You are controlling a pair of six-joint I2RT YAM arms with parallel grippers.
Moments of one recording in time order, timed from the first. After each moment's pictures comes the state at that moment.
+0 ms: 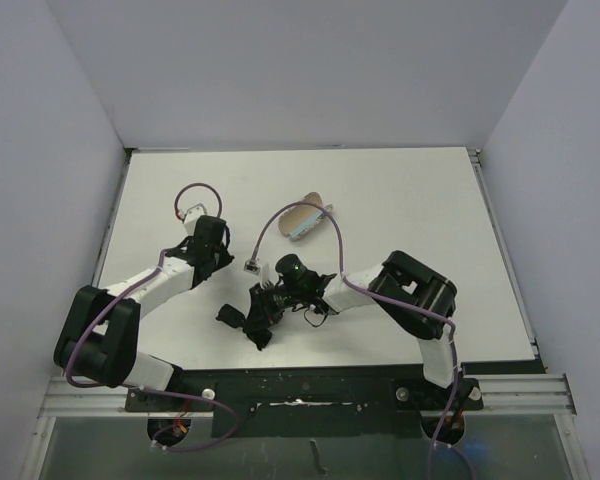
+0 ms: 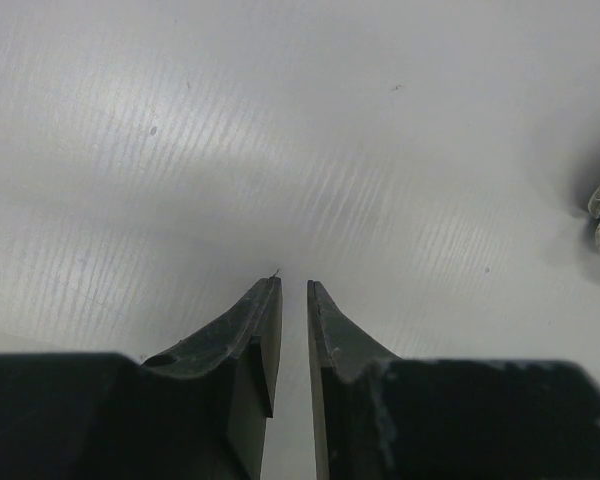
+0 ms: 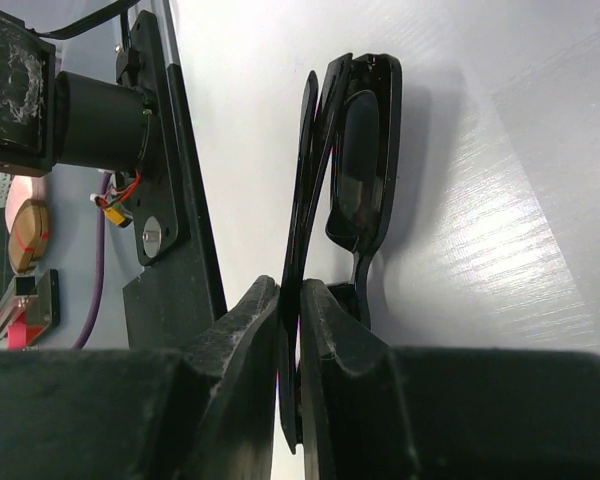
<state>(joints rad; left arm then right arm) -0.37 1.44 0.74 -0.15 -0.33 -0.75 0.97 1.98 0.96 0.44 -0.70 0.51</state>
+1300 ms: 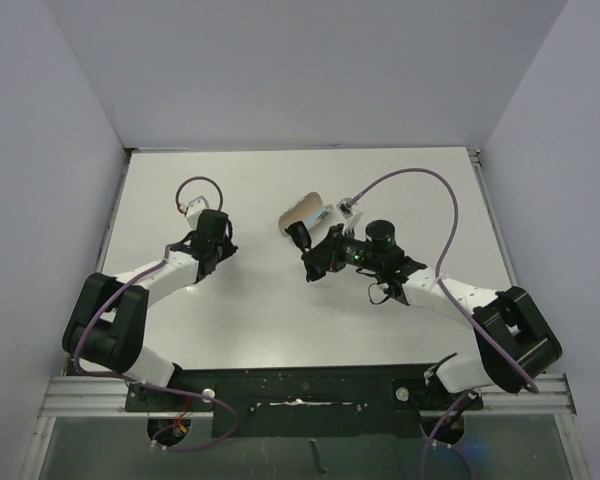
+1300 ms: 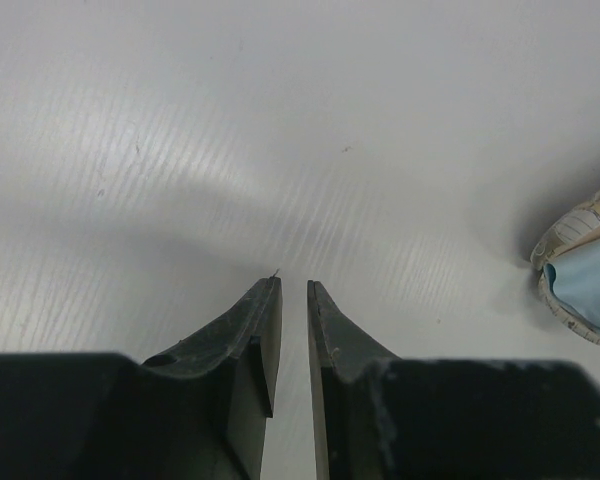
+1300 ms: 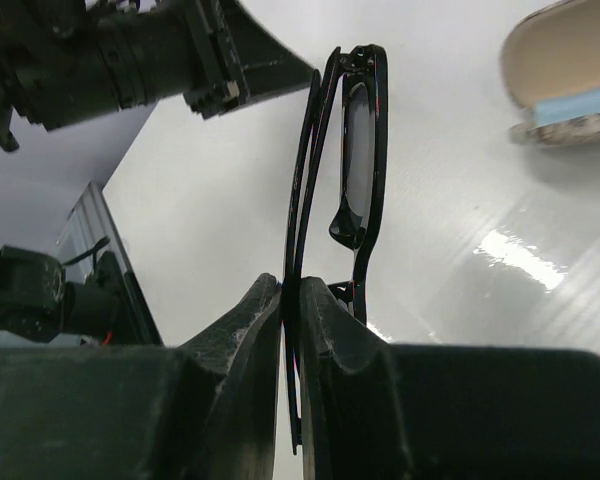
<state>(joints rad) -0.36 1.50 0.77 -0.04 -0.34 -0.77 0.59 1.42 0.66 0.45 -0.51 0.54</state>
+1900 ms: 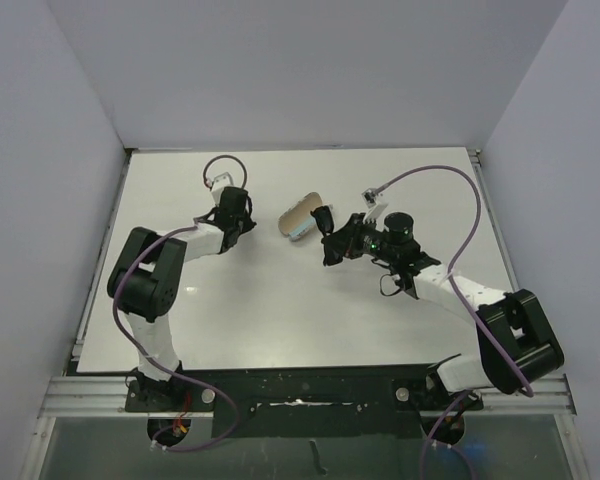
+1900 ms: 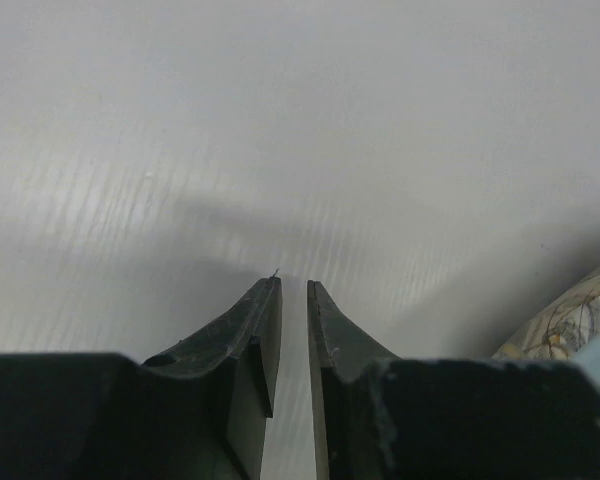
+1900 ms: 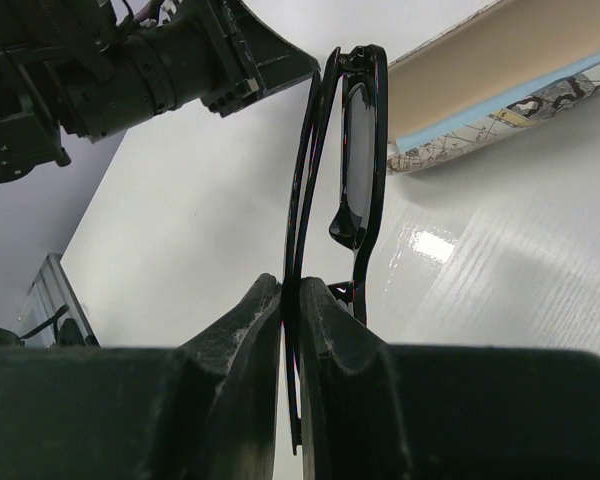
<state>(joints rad) -0.38 1.87 1.04 0.14 -0.33 -0.68 0.43 1.39 0.66 0.44 -0.46 0.55</state>
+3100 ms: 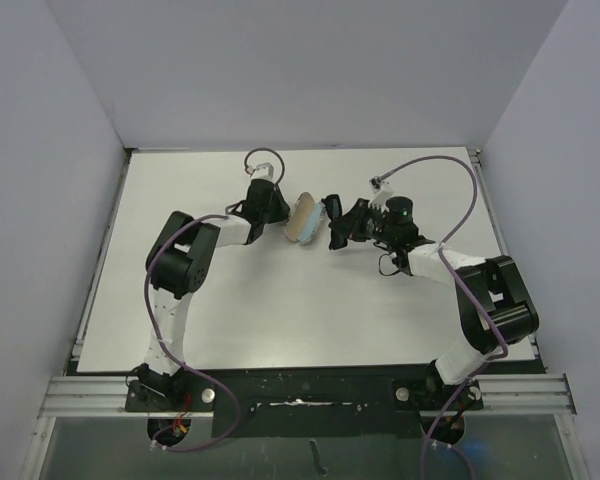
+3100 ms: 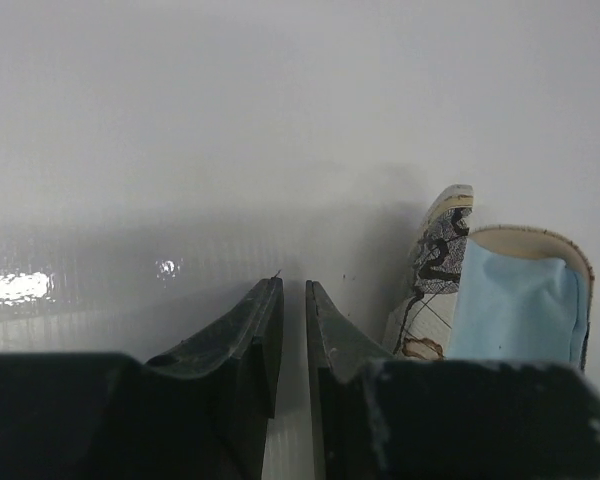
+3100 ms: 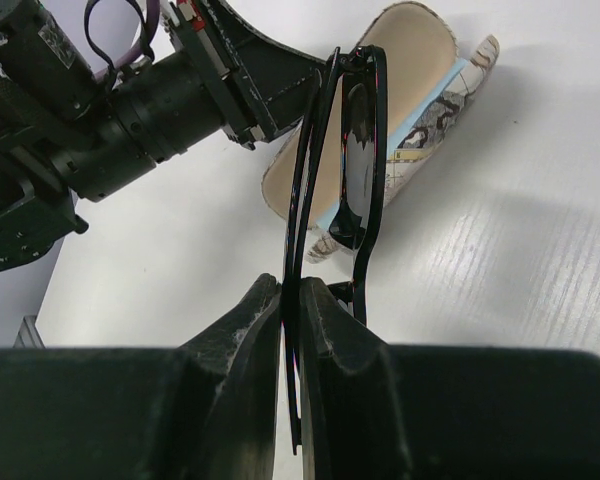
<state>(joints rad) -0.45 2.21 1.36 0.34 -0.07 -0.59 0.31 1.61 0.80 0.47 -0.46 0.58</state>
